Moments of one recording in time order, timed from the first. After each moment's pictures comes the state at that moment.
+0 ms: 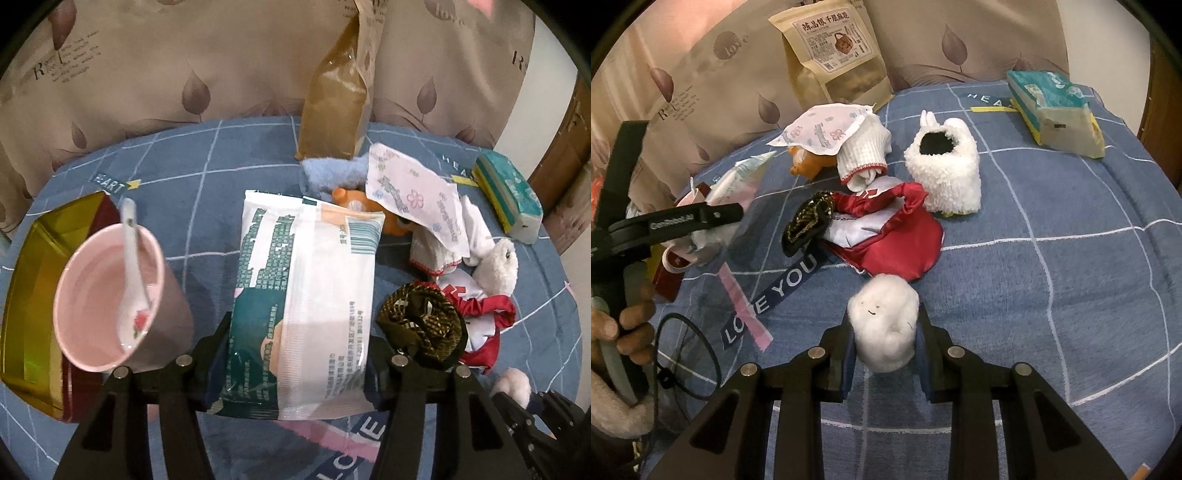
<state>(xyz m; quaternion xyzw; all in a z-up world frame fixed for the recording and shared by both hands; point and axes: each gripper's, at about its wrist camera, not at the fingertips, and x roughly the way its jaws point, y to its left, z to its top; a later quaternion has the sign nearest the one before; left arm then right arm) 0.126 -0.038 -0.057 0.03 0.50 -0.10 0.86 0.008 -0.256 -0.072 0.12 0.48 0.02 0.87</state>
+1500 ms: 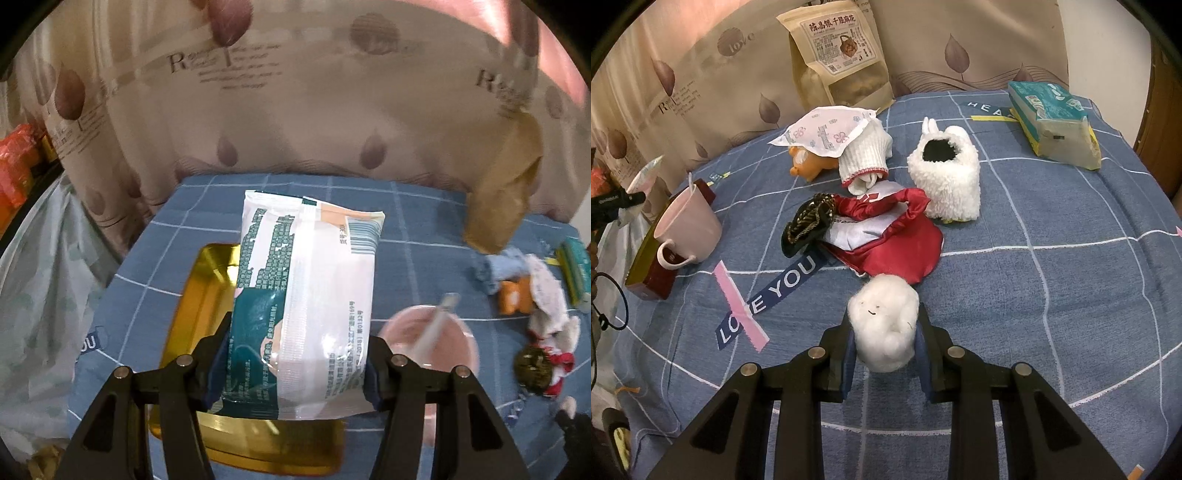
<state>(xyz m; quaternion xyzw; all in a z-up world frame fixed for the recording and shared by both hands) 0.151 0.166 0.008 0.02 0.45 0.05 0.89 0.006 -0.251 -0.070 0.10 0.48 0.02 0.87</state>
